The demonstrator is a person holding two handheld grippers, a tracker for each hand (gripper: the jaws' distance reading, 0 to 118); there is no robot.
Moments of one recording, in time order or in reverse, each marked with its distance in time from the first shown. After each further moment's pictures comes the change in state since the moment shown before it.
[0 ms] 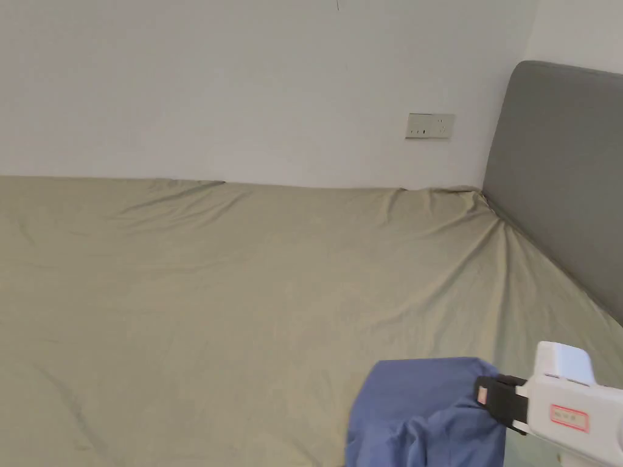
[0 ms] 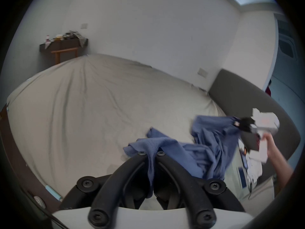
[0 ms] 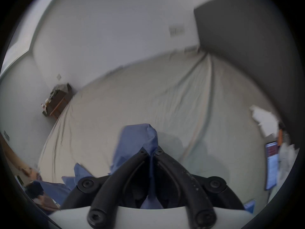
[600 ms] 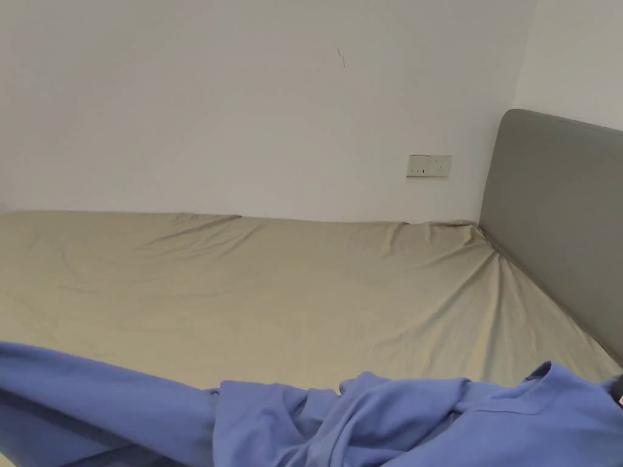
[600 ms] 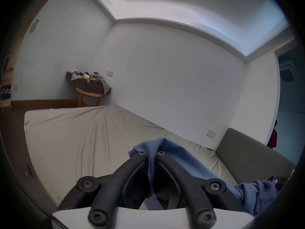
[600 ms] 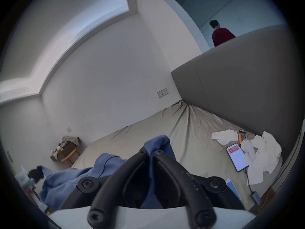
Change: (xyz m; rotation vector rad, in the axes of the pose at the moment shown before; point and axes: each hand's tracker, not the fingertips) left arm -0.018 0.122 0.104 0.473 0.077 0.057; right arm -0.014 -0.021 0.230 0.351 -0.001 -0.176
